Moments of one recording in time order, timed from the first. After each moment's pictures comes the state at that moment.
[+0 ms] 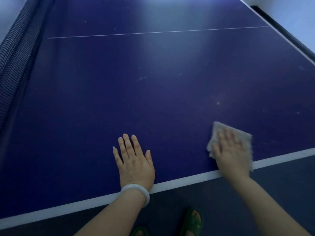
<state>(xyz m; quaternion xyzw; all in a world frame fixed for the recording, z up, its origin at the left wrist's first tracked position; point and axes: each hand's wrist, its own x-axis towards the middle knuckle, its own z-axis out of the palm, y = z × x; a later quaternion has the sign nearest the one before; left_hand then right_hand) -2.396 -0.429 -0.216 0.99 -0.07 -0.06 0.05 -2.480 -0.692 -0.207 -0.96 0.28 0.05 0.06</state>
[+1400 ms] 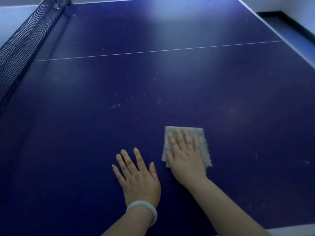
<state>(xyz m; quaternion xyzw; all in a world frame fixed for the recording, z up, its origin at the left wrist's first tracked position) -2.358 -0.616 -0.218 1.00 0.06 -0.07 0.04 -2.344 -0.759 -0.212 -0.99 0.06 0.04 0.09</state>
